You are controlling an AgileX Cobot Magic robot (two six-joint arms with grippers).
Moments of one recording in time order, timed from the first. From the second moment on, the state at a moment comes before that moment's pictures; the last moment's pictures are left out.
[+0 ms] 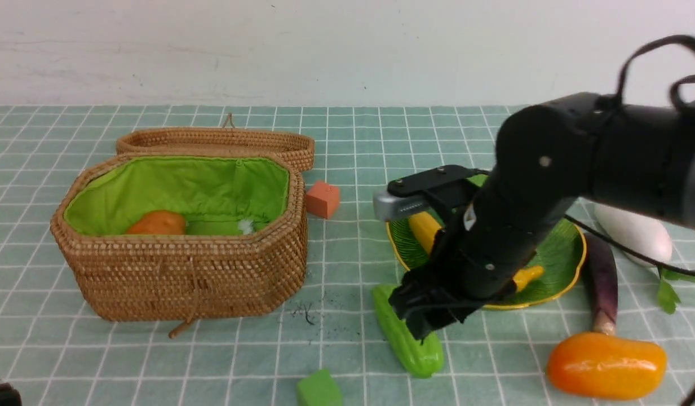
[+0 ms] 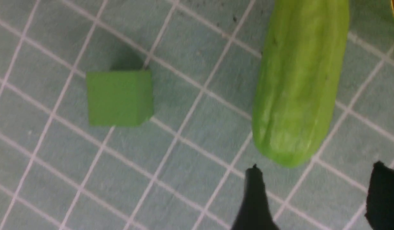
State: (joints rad) right arm 0.60 1.77 -1.35 0.17 0.93 0.00; left arm -0.75 0.26 -0.61 0.03 0.71 -0.32
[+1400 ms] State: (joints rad) right arm 0.73 2.22 -2.16 0.43 0.68 -0.67; left arm -0.75 0.26 -0.61 0.00 0.72 -0.12
